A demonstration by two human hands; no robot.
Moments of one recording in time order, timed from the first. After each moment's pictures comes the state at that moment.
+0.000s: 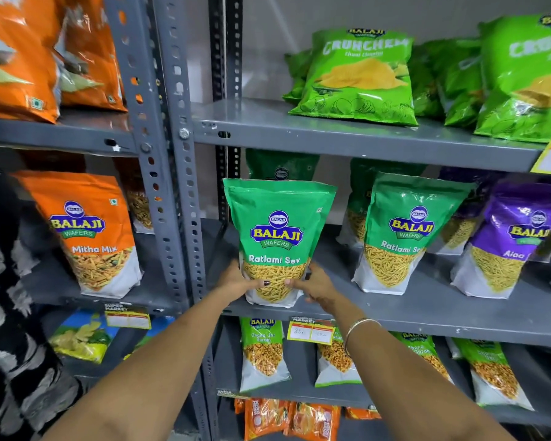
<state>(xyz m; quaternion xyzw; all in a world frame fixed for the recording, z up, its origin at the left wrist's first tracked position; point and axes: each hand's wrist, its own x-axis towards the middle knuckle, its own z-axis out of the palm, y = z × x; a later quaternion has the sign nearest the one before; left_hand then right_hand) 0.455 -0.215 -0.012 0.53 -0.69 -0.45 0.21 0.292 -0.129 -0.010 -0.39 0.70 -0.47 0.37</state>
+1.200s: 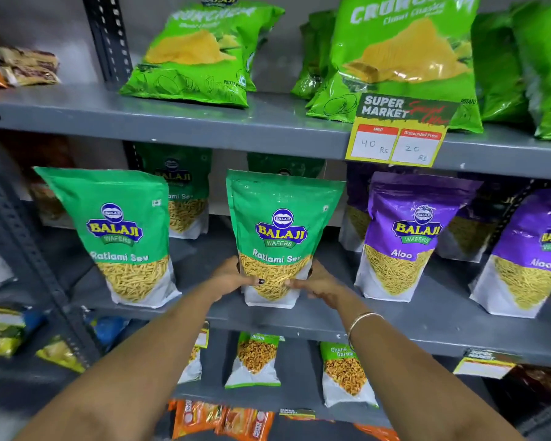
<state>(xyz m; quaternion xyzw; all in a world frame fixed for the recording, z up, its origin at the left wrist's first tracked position) 0.210 -0.119 -0.002 0.49 -0.69 -0.49 0.18 0.033 -0.021 0.007 -0.44 0.64 -0.44 0.44</state>
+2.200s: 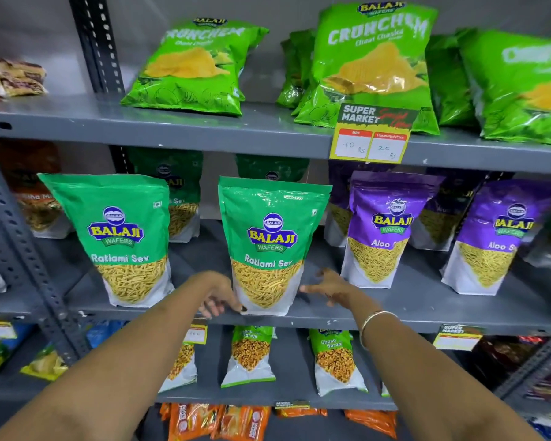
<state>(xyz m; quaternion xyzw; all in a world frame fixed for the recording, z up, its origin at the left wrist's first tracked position) 0.235 -0.097 0.019 0.53 -0.71 -0.41 -0.22 0.016 0.014 0.000 -0.36 0.80 -0.29 0.39</state>
